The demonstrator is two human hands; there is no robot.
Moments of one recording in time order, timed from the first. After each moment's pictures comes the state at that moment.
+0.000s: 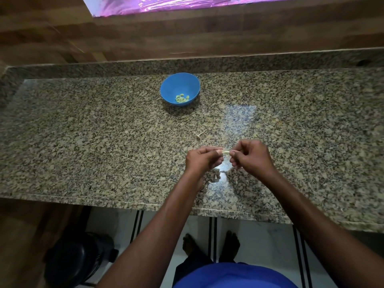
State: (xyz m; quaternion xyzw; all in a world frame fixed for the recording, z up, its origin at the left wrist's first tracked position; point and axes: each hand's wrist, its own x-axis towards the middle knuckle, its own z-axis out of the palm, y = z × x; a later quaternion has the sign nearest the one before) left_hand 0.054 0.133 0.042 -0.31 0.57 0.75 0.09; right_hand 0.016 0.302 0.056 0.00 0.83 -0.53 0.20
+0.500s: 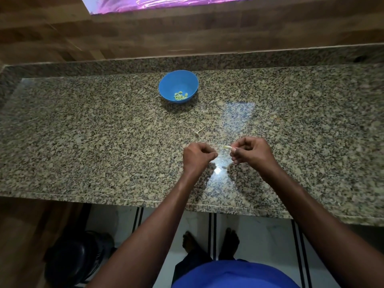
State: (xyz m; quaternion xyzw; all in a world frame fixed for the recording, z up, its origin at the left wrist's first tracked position) left_hand 0.051 0.126 0.027 -0.22 0.83 0.51 0.06; right_hand 0.017 0.314 0.048 0.02 0.76 -0.62 0.20
